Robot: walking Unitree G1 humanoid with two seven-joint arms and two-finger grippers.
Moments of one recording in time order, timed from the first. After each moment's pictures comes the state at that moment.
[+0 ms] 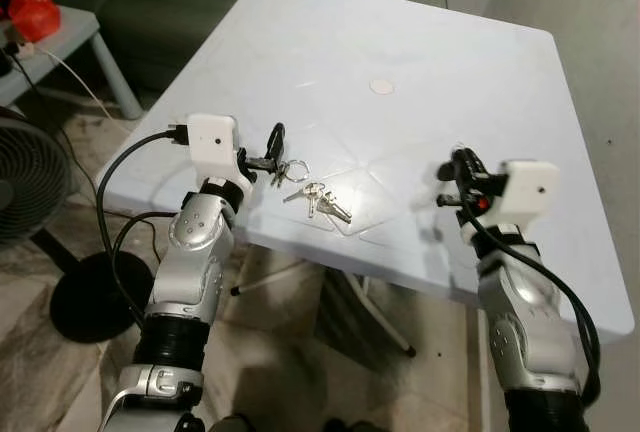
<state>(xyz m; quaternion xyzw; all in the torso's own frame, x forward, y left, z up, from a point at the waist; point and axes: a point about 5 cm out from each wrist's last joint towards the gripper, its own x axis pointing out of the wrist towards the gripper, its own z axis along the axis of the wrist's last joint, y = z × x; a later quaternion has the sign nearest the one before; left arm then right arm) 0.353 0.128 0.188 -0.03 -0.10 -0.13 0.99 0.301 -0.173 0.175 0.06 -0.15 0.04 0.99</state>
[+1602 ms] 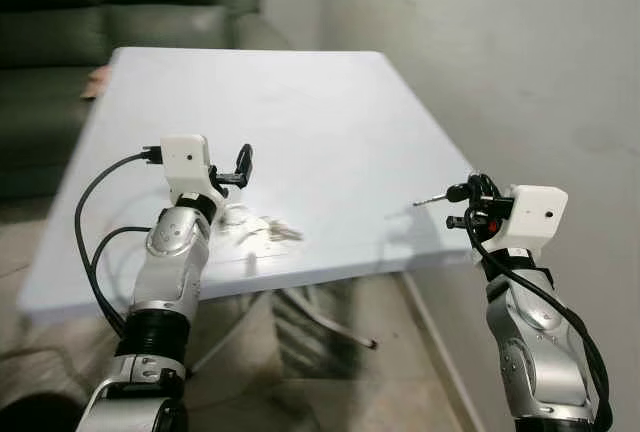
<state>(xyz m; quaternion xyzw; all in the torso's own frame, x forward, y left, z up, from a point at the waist) 0.364 0.144 0.160 -0.05 -0.05 -0.08 0.99 0.292 -0.191 0.155 0.01 -0.08 -0.02 1.00</state>
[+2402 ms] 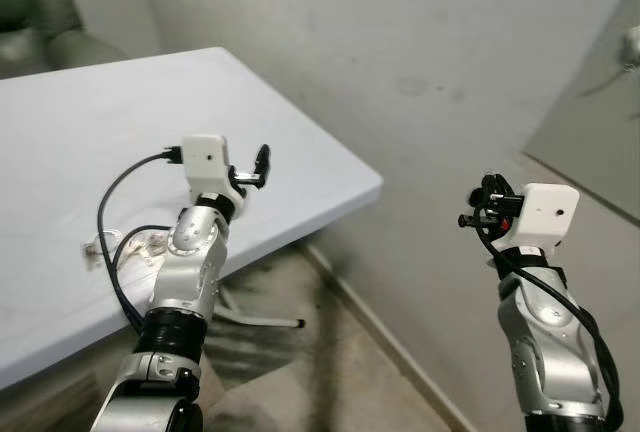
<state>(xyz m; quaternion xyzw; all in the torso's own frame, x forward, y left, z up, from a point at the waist) 0.366 0.145 0.162 -0.04 -0.06 -0.07 1.00 0.297 -0.189 0.158 -0.01 -0.09 -0.02 1.00</state>
